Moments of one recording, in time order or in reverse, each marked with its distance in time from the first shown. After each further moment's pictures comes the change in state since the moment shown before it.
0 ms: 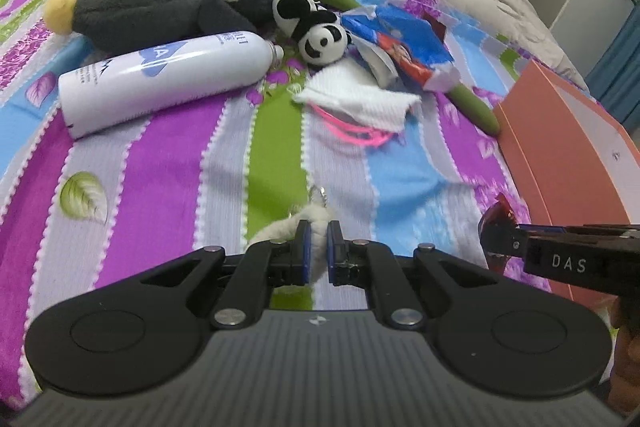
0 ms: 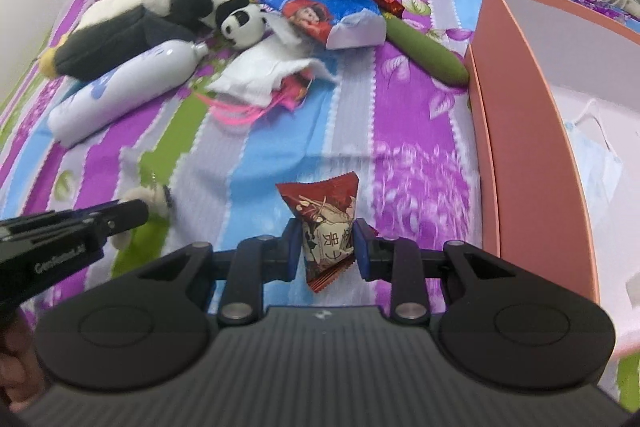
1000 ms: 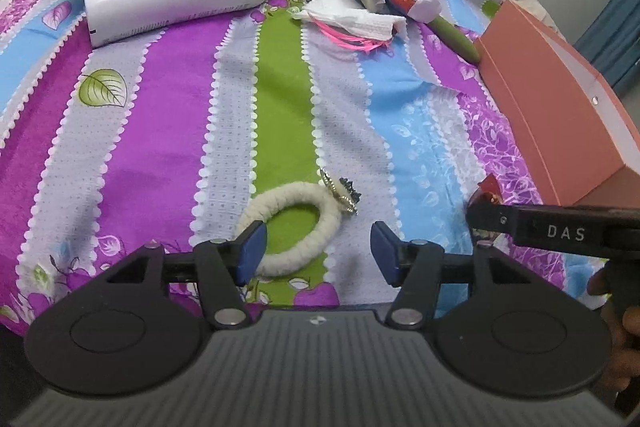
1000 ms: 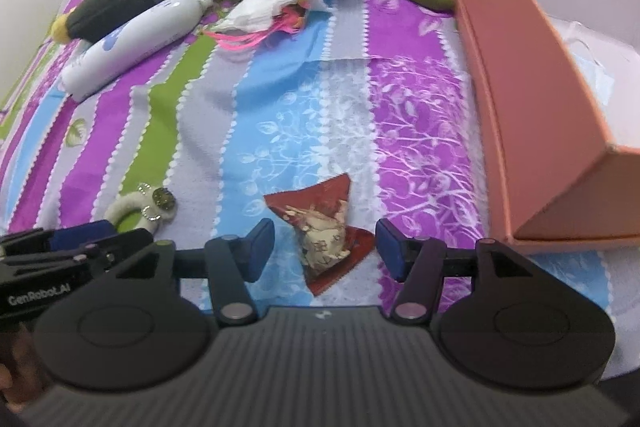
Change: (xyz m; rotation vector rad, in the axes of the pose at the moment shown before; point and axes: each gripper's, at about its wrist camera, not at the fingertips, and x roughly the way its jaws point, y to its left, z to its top) left arm -0.027 0.015 -0.063 0.013 0.113 -0.045; right arm -0.008 -0.003 -0.060 0.043 0.047 0.030
